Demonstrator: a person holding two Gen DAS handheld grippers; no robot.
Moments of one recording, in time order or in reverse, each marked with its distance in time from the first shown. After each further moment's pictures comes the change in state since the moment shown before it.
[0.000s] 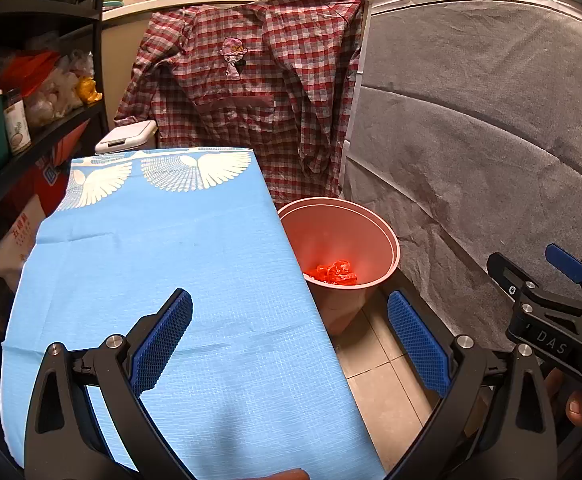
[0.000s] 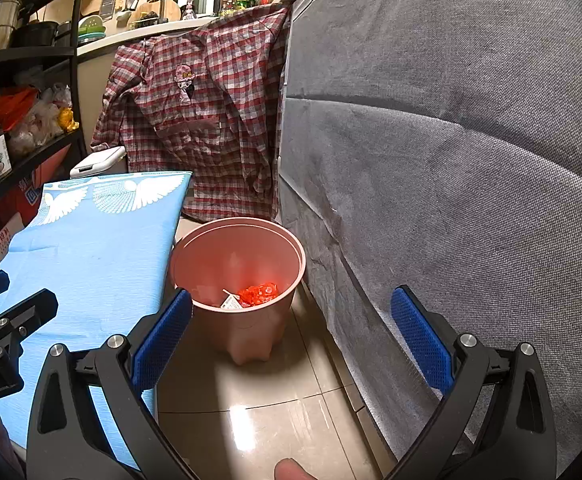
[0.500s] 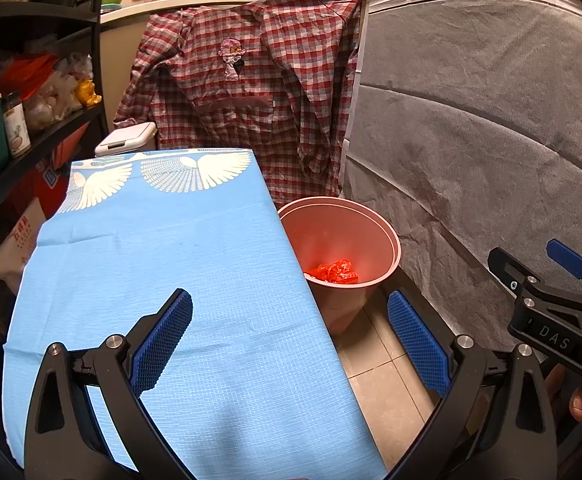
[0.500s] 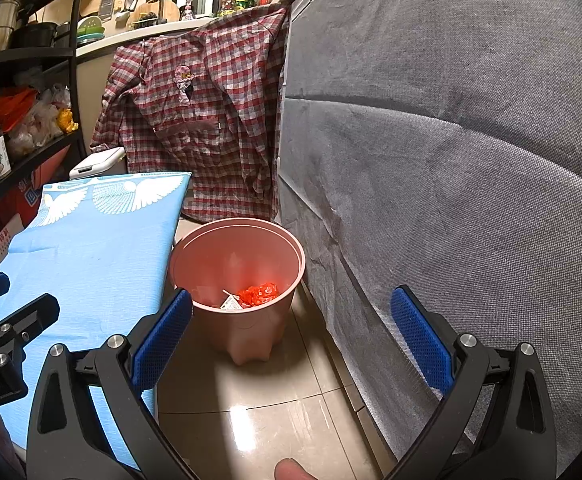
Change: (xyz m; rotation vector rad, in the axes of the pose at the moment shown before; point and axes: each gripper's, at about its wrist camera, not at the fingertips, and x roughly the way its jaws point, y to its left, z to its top) left arm 0.001 -0.002 0.000 0.011 0.001 0.003; right arm 0.002 -0.004 0.001 0.001 0.001 -0.001
